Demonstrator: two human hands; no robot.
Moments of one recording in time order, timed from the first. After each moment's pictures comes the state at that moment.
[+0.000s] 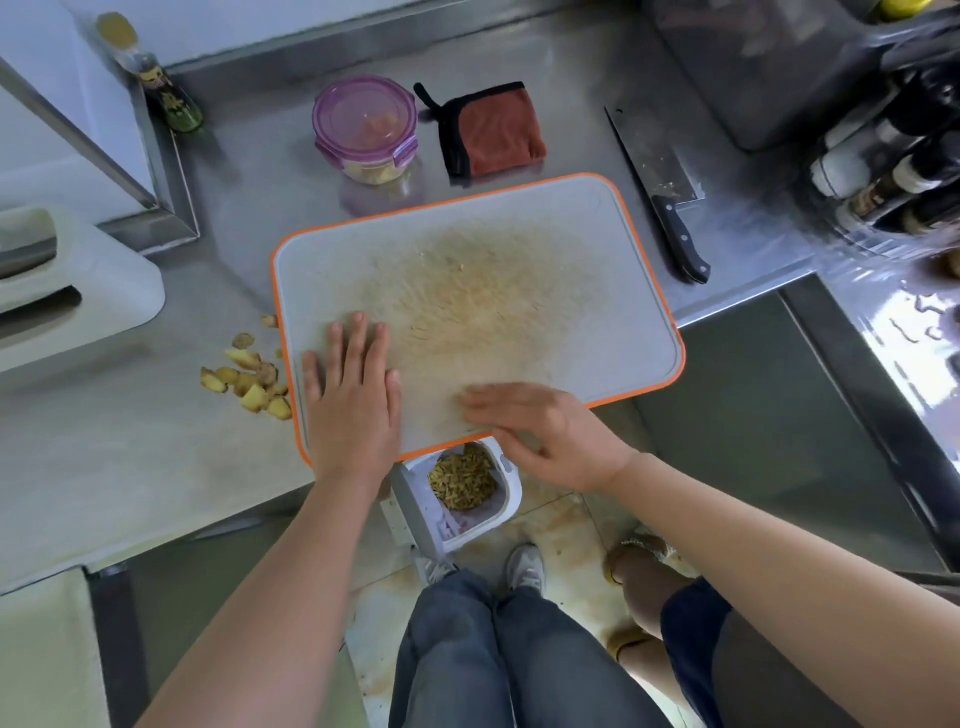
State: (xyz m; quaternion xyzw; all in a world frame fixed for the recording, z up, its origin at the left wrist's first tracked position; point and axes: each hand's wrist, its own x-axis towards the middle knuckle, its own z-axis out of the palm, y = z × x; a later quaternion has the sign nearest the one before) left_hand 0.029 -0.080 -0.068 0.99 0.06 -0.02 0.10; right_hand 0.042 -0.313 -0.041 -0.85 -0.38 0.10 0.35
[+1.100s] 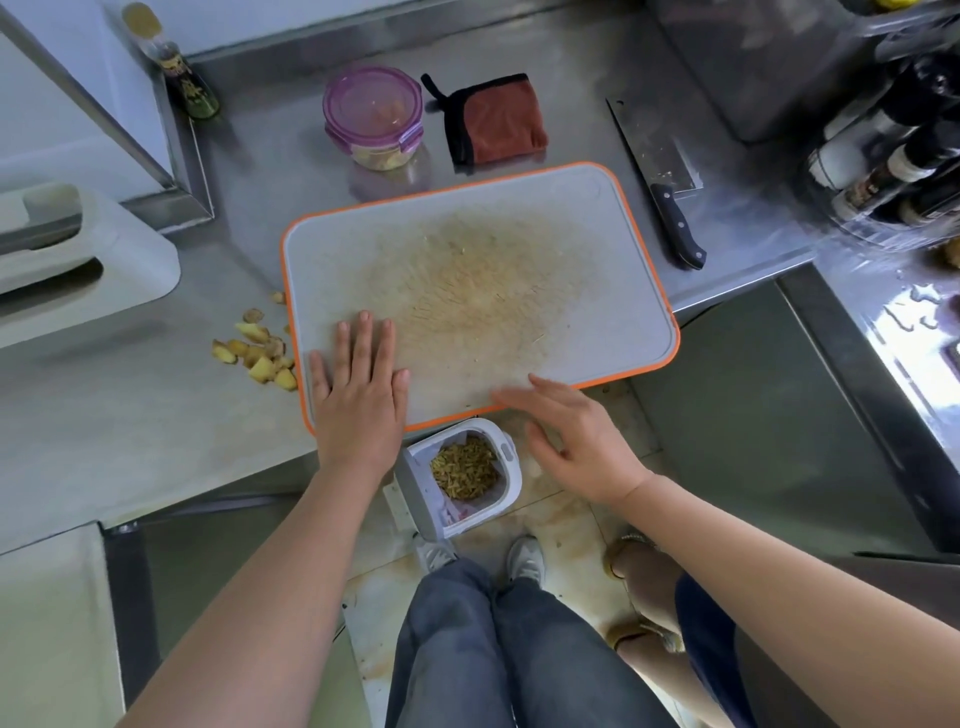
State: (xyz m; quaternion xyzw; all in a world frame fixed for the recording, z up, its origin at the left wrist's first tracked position) left_hand 0.005 -0.084 -0.071 1.00 0.06 -0.05 0.06; right_hand 0.006 -0.331 -0.042 -0.87 -0.30 0.06 0.38
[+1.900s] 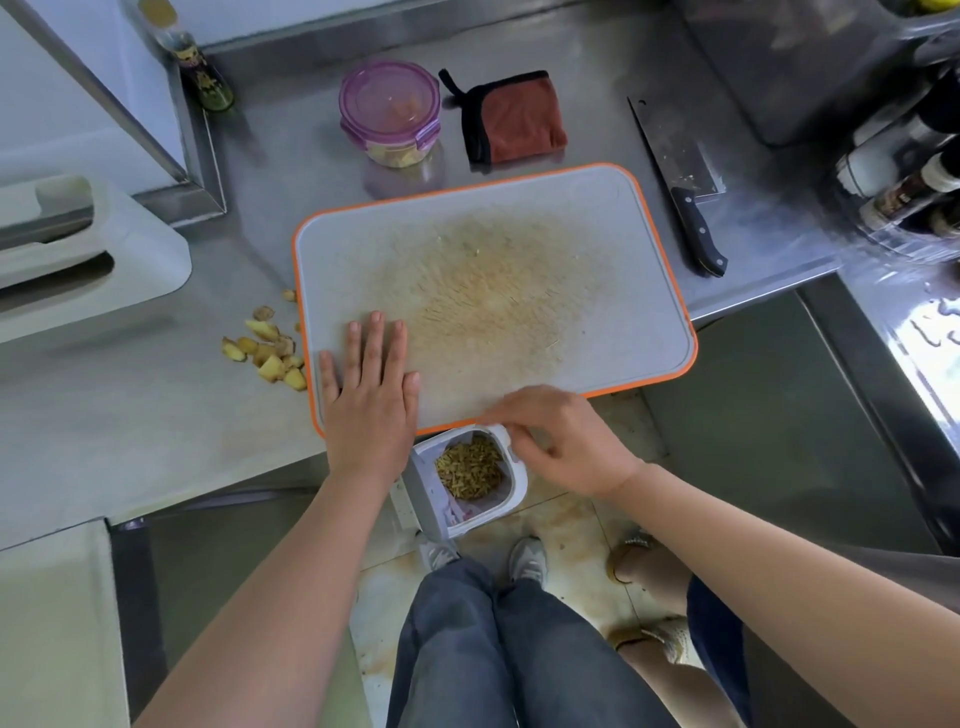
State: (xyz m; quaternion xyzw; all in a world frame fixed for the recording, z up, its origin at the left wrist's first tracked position) left_hand 0.005 -0.086 -0.074 1.00 0.06 -0.03 0.05; right_hand 0.022 -0.311 -0.035 -0.85 -0.34 0.12 0.40
